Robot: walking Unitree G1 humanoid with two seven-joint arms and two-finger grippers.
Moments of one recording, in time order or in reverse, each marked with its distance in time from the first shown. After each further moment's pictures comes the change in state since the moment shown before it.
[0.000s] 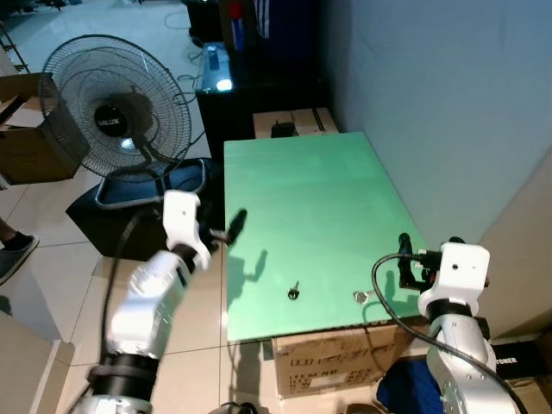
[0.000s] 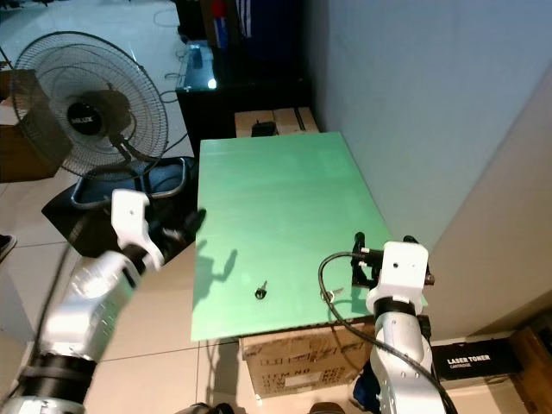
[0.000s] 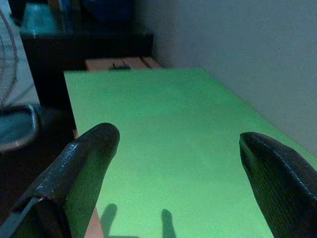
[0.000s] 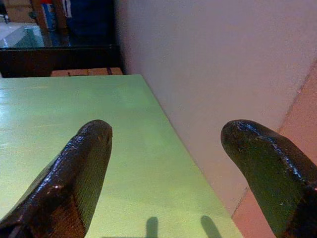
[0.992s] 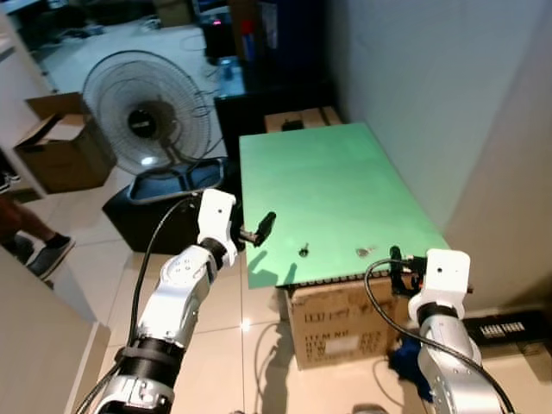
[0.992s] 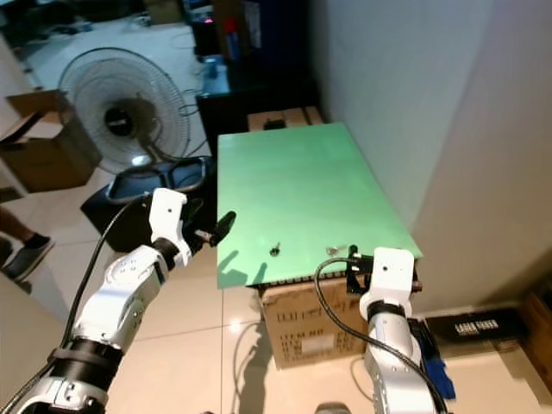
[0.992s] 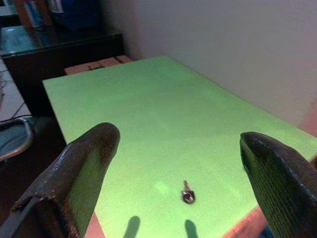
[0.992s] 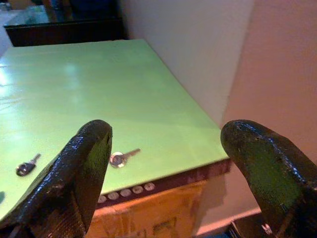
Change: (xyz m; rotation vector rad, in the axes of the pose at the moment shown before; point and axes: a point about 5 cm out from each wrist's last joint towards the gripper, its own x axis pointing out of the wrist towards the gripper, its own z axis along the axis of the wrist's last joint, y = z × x) left arm 0.024 -0.028 0.005 0.099 0.010 -0.107; right arm 0.009 0.005 -0.026 -0.019 0.103 0.007
